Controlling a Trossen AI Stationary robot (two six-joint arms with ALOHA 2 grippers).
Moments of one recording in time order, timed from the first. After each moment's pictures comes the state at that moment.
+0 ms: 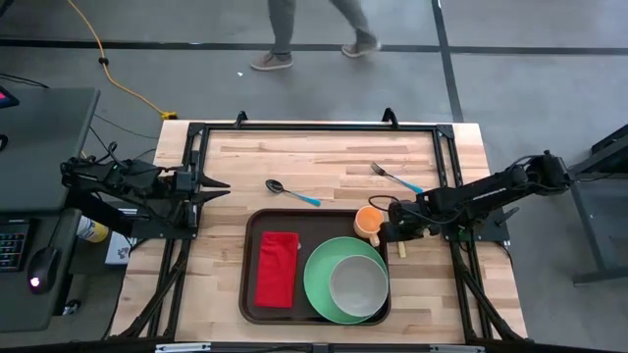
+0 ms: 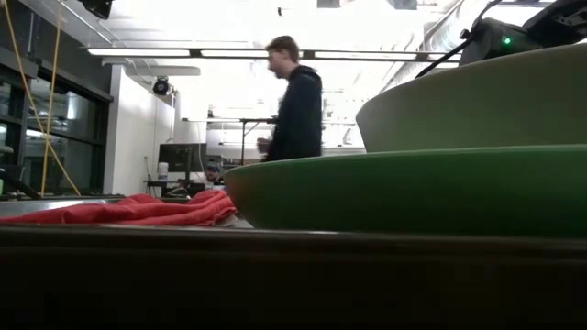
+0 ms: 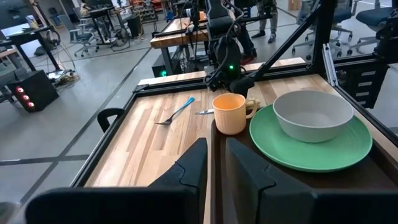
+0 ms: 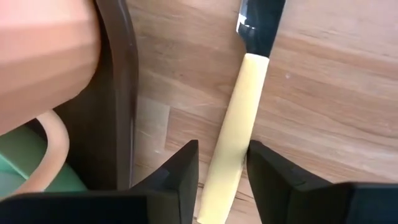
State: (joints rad) left arm -0.29 0.35 0.68 -0.53 -0.39 0.10; right arm 0.09 1.27 0.43 -0.49 -0.16 1.47
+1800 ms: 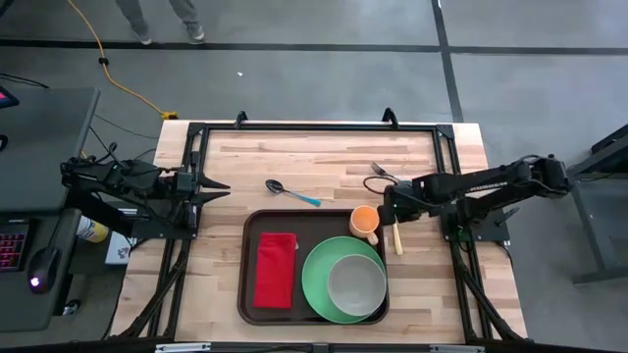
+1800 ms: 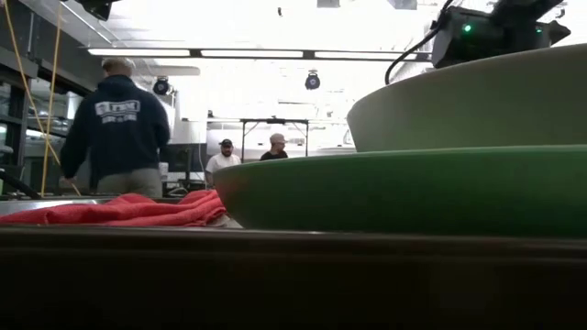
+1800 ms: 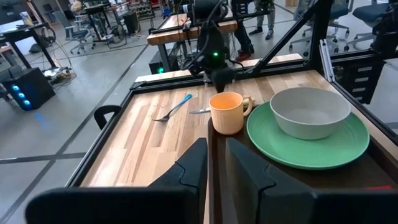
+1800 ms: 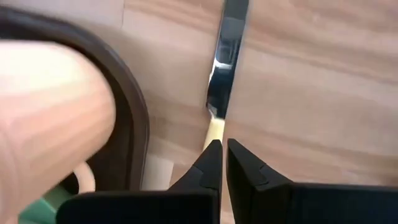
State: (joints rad) left arm -0.29 0.35 0.68 -0.55 -0.37 0.10; right arm -0.03 1.22 0.64 -0.79 -0.02 1.33
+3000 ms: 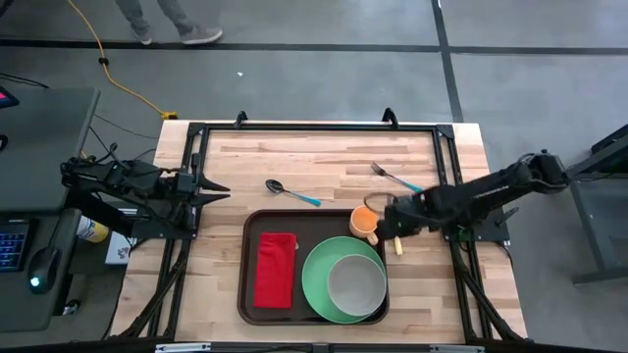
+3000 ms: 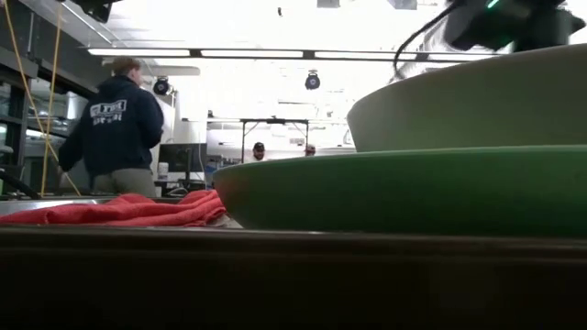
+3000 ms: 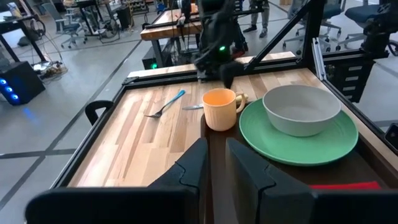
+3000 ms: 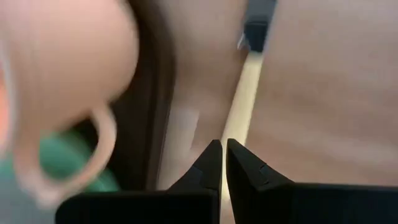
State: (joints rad) left arm -0.29 0.35 0.68 -0.57 -0.35 0.07; right arm 0.16 1.22 0.65 -0.74 -0.08 1.52
